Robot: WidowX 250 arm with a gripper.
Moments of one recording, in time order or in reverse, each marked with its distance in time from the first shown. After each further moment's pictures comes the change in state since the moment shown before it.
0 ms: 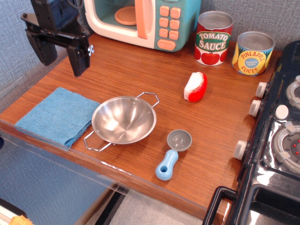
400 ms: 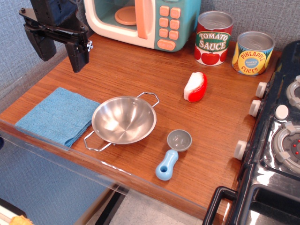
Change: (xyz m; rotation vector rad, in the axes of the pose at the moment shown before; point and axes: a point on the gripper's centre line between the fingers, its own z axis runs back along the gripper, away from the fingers) arm 0.002 0.002 0.007 0.015 -0.020 -0.005
